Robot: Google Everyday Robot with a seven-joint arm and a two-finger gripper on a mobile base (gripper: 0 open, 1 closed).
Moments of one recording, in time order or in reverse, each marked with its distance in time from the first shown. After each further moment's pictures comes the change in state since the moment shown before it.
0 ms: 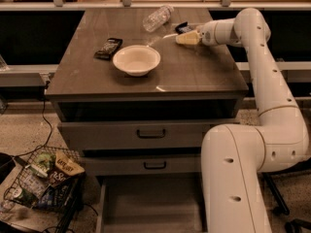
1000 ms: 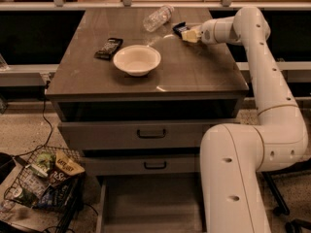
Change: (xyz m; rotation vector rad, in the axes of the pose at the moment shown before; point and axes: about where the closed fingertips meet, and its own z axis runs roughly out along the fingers) arm -0.007 0.003 -0.004 0.000 0.000 0.000
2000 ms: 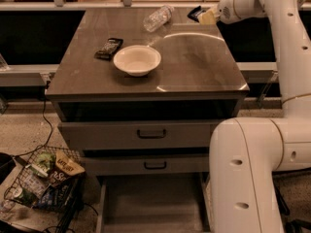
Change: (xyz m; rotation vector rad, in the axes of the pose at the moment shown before) arm -0.056 -0.001 -0.096 0.089 0.112 -0.141
